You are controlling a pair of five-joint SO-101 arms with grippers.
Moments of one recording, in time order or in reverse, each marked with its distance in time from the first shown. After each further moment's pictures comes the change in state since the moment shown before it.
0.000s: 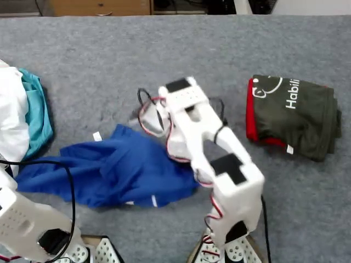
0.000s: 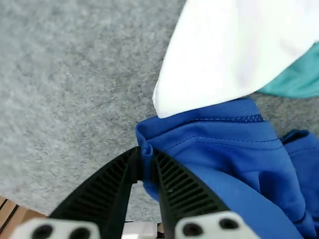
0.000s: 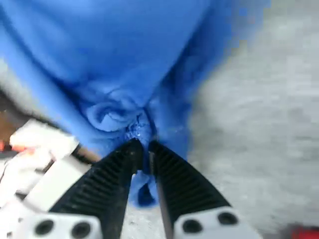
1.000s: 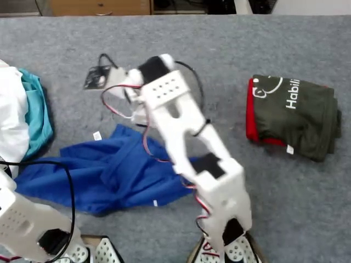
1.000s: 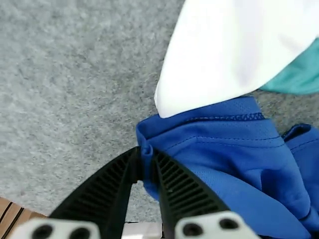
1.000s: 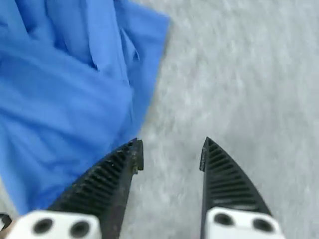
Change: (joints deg) left arm -0.6 0.0 0.0 0.0 -1.8; right arm -10.9 13.9 -48.5 2.1 -4.6
